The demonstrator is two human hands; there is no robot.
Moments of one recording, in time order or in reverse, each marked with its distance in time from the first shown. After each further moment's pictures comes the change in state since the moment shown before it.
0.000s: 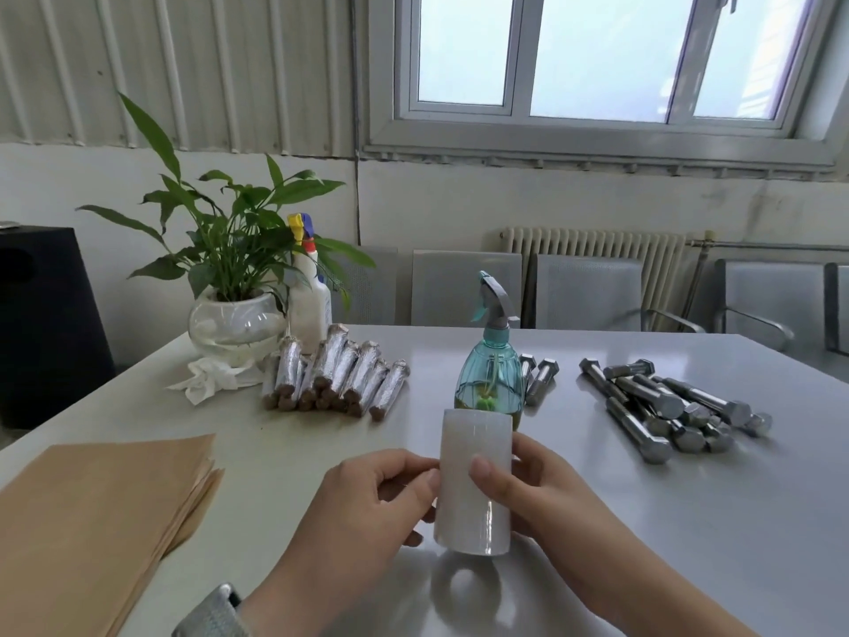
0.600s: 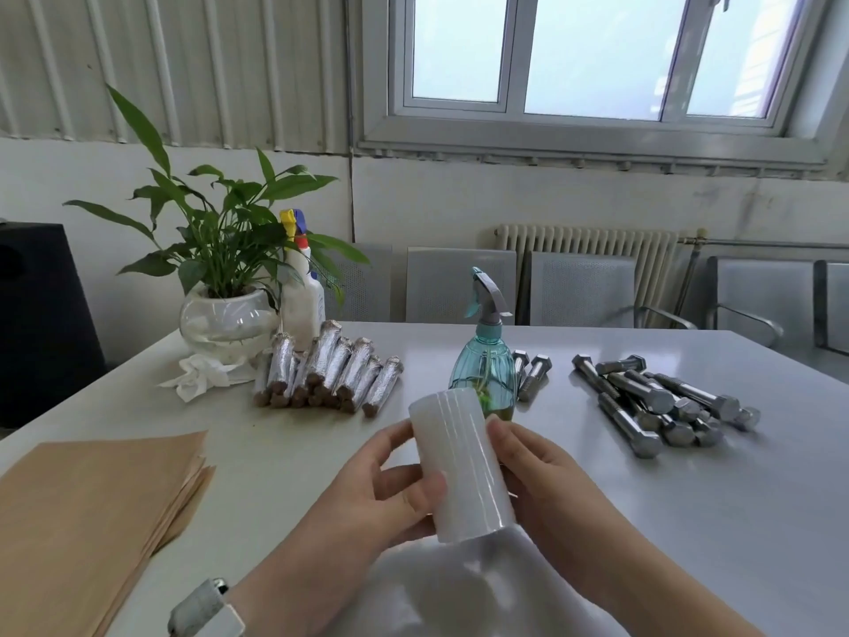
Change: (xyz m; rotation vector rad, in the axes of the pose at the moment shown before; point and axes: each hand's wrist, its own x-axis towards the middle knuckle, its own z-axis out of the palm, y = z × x) left_hand 0.003 -0.005 0.004 -0.530 -0.217 -0.148; right_hand 0.000 -0.008 0.001 0.033 0.081 0.009
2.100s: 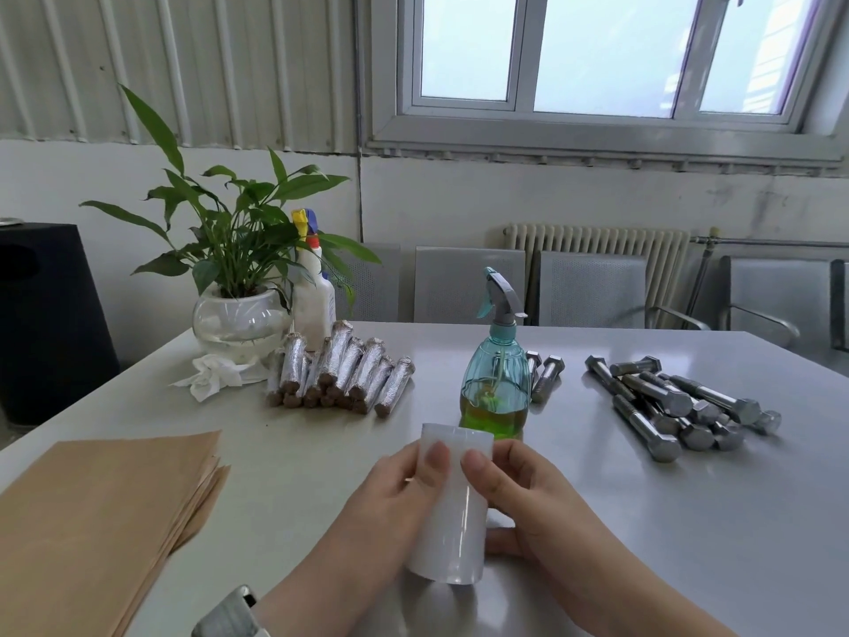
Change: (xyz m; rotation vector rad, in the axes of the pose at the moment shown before) left_hand 0.000 -0.001 0.009 0.338 0.128 0.085; right_hand -0.006 0.005 0.024 0.108 0.008 0.091
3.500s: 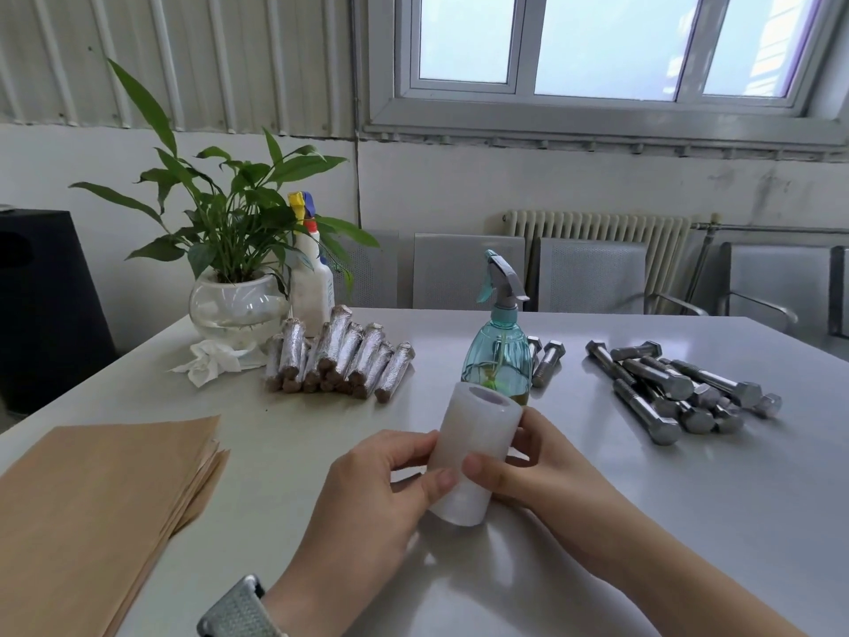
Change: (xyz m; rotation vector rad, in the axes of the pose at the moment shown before) left_hand -0.004 -0.004 -0.005 0.242 0.220 0.128; right_hand 0.019 0.006 -0.026 -0.172 -0.022 -0.104
